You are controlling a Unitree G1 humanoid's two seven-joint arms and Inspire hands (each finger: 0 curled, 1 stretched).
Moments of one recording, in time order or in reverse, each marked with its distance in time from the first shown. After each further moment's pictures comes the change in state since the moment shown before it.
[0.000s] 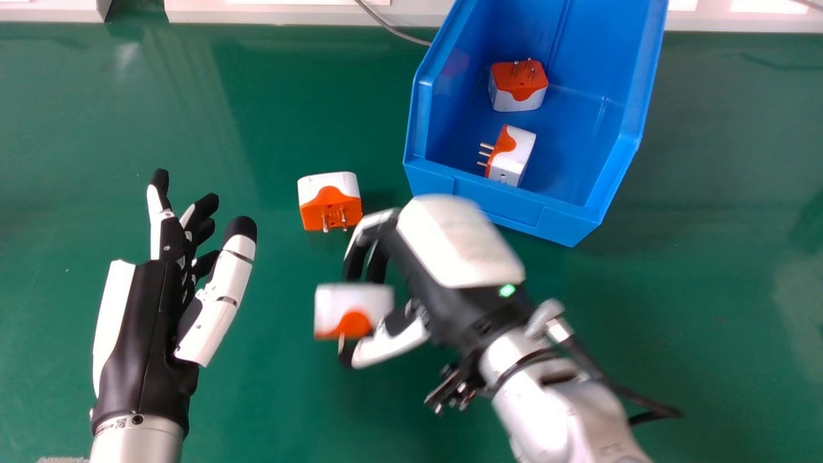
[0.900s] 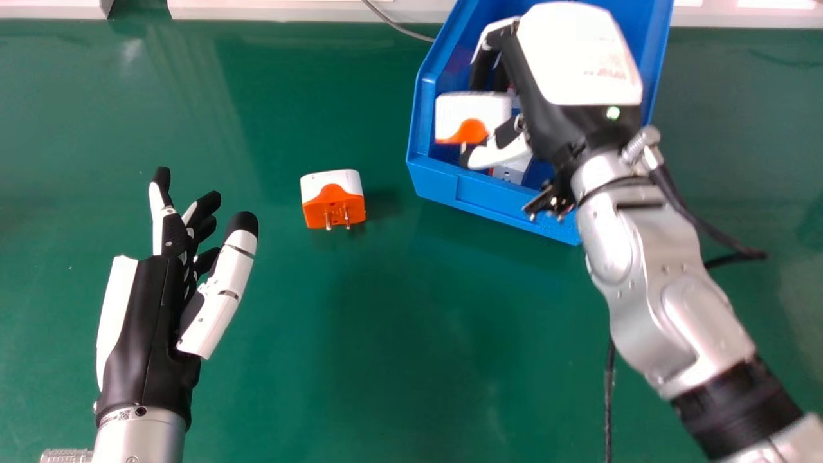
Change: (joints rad) left arm -0.026 -0.002 0.003 0.023 -0.002 0.016 0.005; right arm -0.488 -0.113 -0.211 0.494 -0.065 -0.041 -0.134
